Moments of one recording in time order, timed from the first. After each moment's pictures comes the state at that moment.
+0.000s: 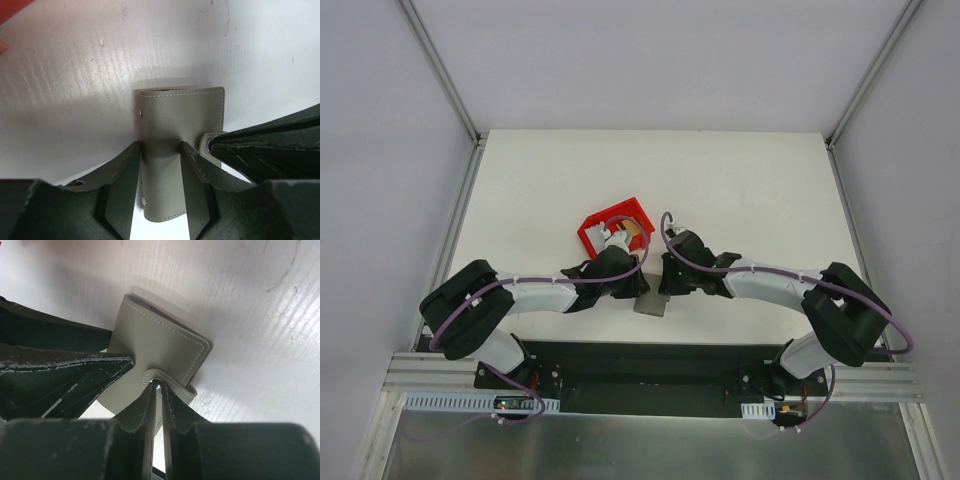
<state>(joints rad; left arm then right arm) -0.87 1.50 0.56 0.17 -0.04 -0.84 0.87 1.51 0.78 -0.20 -0.04 0.69</state>
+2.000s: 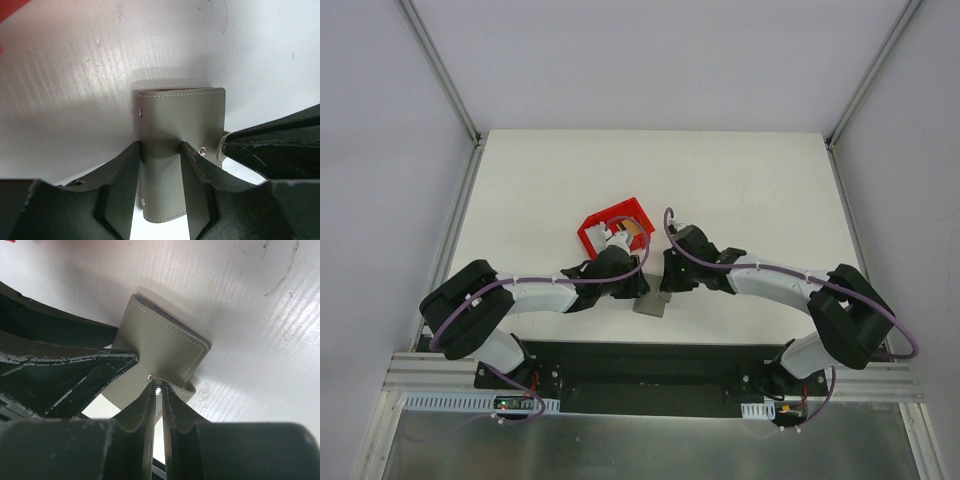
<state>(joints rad) -0.87 1.50 0.56 0.17 -0.03 -0.81 0.83 1.49 0.80 -0.25 -0.08 0.64</state>
